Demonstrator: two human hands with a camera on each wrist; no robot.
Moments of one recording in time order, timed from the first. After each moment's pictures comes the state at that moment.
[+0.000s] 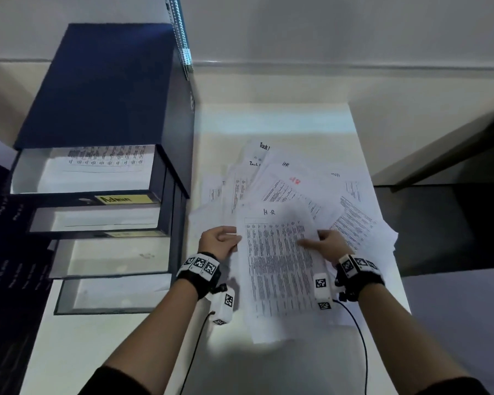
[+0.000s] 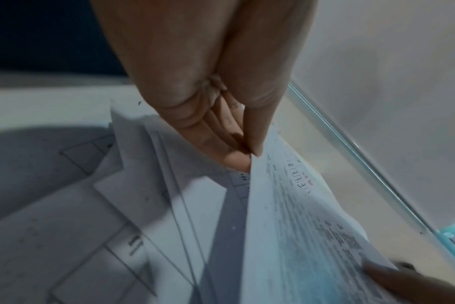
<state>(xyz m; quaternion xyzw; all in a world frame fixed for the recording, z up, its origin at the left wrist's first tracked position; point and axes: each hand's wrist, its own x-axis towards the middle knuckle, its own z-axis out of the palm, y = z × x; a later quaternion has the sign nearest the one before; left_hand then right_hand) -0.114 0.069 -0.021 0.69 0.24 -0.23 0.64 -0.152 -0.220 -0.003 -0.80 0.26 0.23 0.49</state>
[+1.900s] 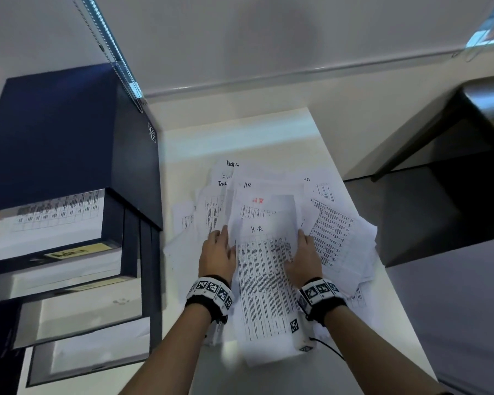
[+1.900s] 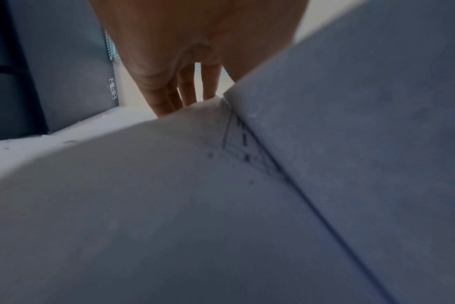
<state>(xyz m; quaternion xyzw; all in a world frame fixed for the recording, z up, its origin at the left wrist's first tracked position) -0.100 0.012 -0.020 0.95 -0.07 -0.12 0.26 -0.168 -0.186 -0.021 -0.91 0.27 0.08 0.31</state>
